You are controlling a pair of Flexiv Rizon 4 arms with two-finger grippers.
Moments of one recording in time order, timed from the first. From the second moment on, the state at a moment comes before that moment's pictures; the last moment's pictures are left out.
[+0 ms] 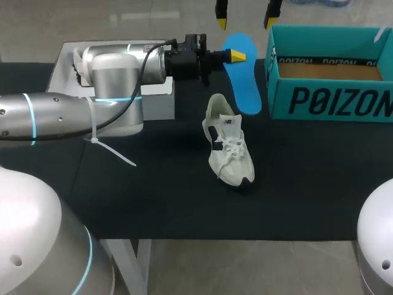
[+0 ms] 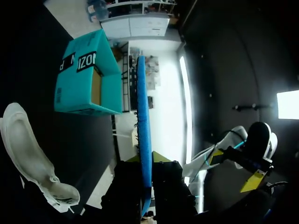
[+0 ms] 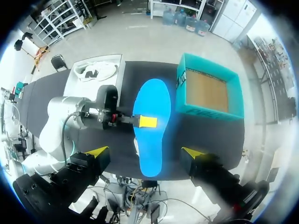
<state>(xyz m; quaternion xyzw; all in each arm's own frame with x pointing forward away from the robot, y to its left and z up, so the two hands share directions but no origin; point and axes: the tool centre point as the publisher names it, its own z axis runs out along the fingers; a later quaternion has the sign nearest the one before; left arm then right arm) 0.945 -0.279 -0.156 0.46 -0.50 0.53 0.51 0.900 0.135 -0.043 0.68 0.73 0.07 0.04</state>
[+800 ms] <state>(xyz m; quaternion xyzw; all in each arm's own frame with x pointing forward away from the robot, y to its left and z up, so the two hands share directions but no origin) 0.946 -0.280 -0.158 0.46 -0.50 0.52 0.52 0.894 0.126 -0.050 0.68 0.73 0.05 0.01</state>
